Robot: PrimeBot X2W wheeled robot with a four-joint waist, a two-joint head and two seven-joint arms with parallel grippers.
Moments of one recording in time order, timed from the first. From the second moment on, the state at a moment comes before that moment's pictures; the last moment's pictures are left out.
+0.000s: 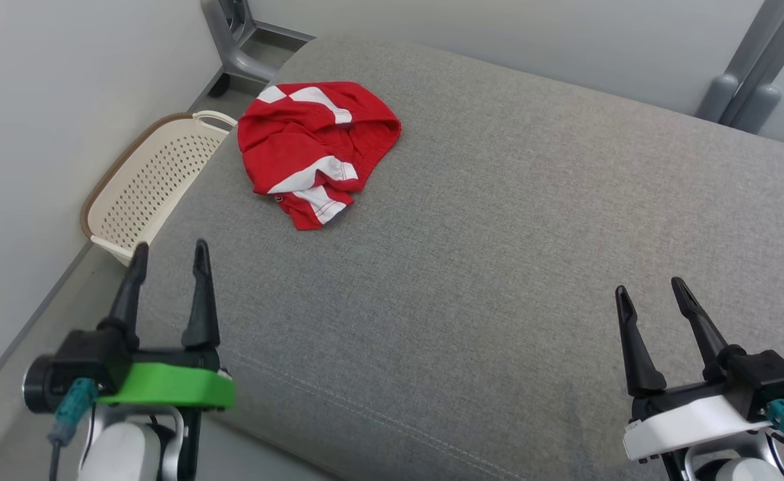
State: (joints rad) left arm -0.12 0.16 -0.16 0.10 -0.32 0.02 -0.26; right arm 0.09 -0.05 0.00 -0.11 0.09 0.13 -0.16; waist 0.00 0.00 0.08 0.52
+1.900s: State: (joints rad) left arm -1.10 0.36 -0.29 1.04 -0.61 -0.13 -0.01; right arm -0.09 -0.15 0.01 -0.17 0.11 0.13 -0.12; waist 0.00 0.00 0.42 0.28
